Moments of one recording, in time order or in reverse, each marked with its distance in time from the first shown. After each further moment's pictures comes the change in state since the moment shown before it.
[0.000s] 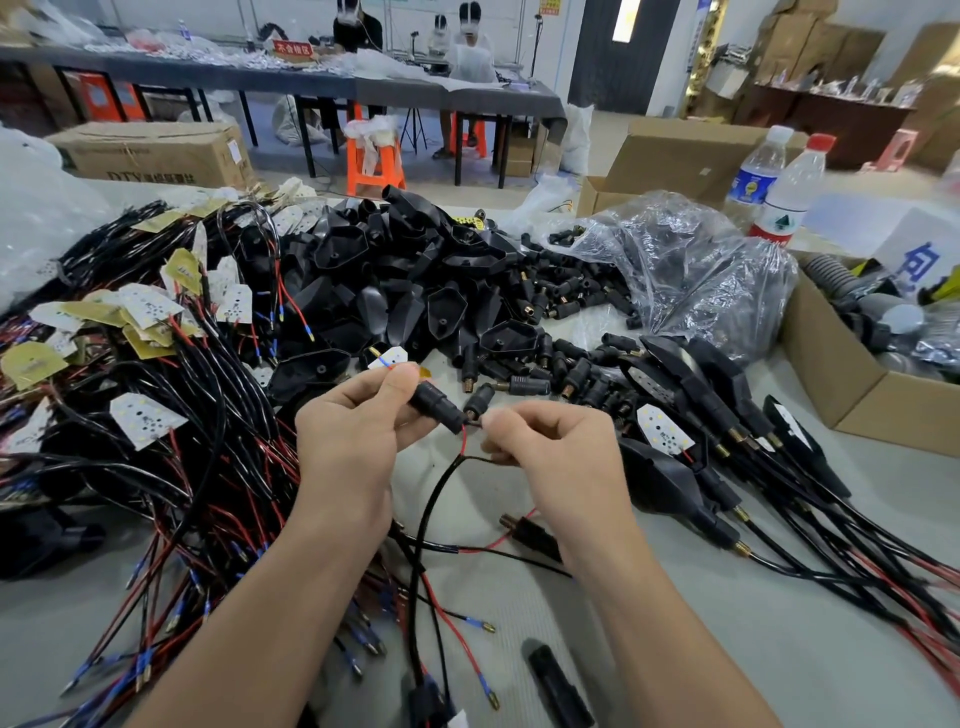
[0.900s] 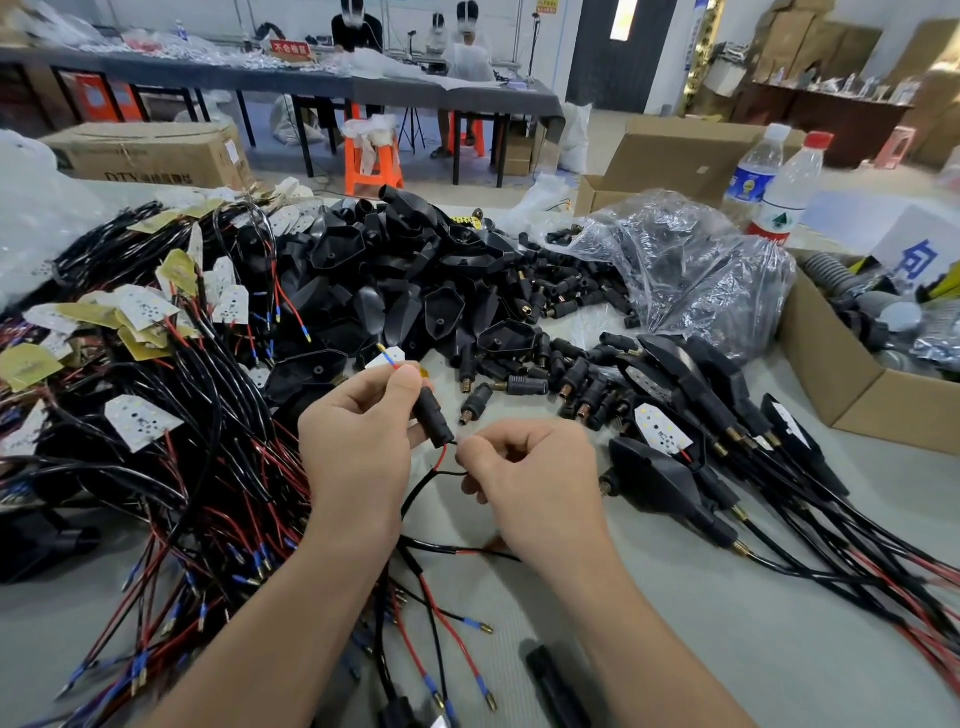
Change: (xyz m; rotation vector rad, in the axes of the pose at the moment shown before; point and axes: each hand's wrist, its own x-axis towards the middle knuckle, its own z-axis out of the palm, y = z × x) left_hand -0.003 -0.008 0.006 0.085 0.075 0.121; right_hand -0.010 0.000 0.014 -0.139 0.005 0.001
